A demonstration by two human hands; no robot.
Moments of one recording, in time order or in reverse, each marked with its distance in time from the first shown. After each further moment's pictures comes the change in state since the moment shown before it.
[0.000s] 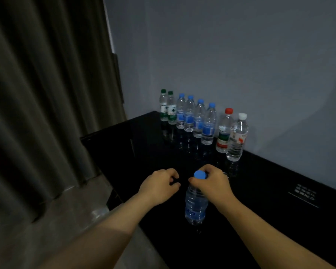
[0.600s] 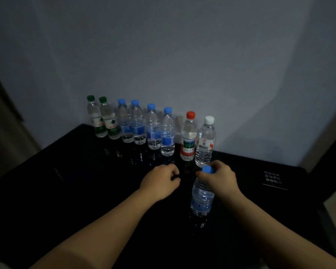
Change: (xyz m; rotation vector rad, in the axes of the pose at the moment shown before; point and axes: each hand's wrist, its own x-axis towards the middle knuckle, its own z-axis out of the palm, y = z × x) left_hand 0.216 0.000 0.004 -0.021 -0.244 0.405; right_hand 0.127 0.016 -0.021 0.004 0.551 0.292
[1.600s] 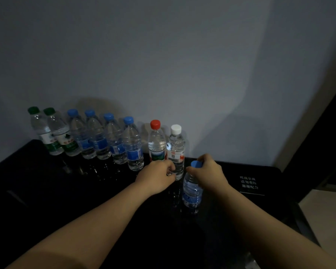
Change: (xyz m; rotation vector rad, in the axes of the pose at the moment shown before) left_hand 0.110 0.056 0.025 0.012 -0.109 0.153; right_hand 0.087 0.012 -0.047 -0.137 0.027 0.161
